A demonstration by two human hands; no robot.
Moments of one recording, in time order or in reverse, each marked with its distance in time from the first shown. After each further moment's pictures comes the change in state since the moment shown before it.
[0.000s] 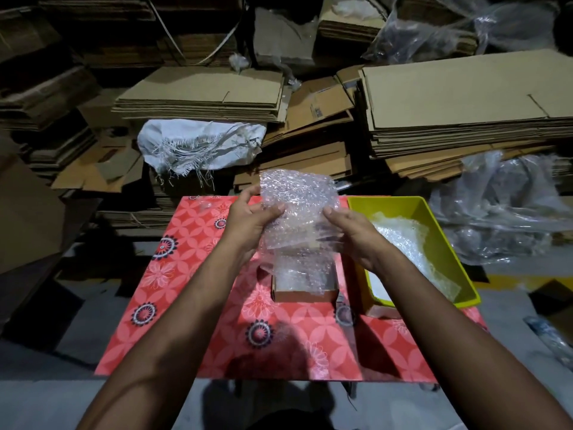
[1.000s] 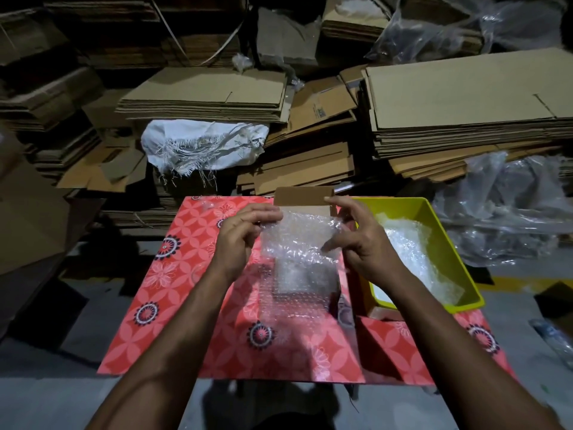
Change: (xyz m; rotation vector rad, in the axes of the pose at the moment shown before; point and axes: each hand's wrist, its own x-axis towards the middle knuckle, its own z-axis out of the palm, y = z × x) left_hand -0.026 -0.009 -0.022 0.190 -0.165 0.422; right_hand -0.031 0.000 -0.013 -1.040 0.003 -1.088
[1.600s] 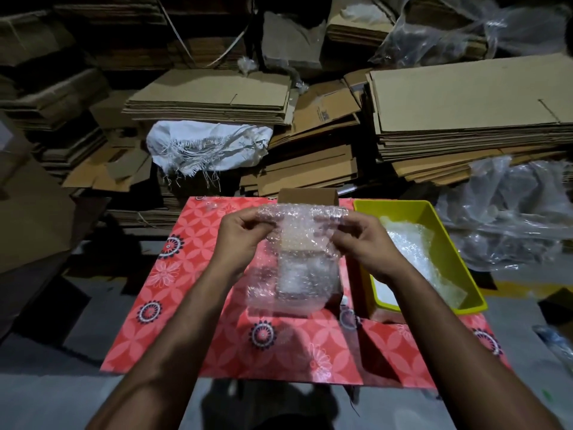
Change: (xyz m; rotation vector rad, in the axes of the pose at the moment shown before) left_hand -0.010 0.029 0.011 0.078 0.162 -0.152; right_hand 0.013 -0.019 -0.002 0.882 -0.066 0.643
